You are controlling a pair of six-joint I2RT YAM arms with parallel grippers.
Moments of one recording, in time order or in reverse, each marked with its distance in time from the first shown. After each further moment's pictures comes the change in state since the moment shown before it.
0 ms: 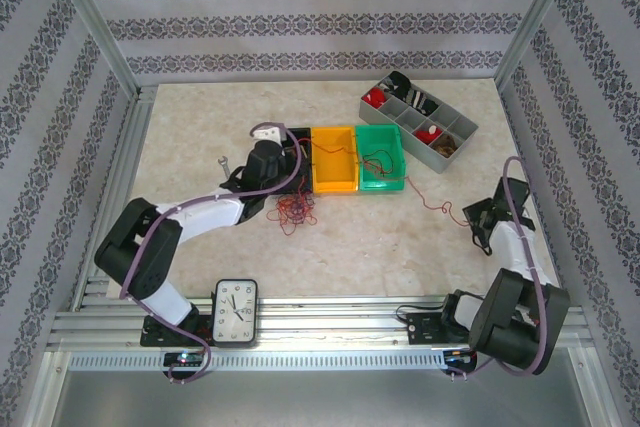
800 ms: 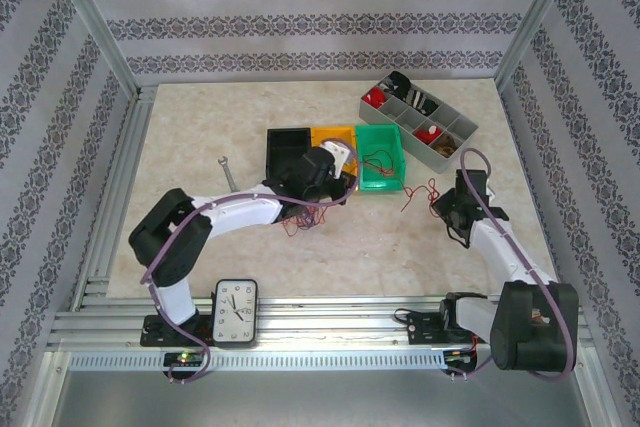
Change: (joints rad) left arm -0.228 0.167 0.249 -0.217 0.158 0.328; right arm 0.368 -0.018 0.013 0.025 0.136 0.021
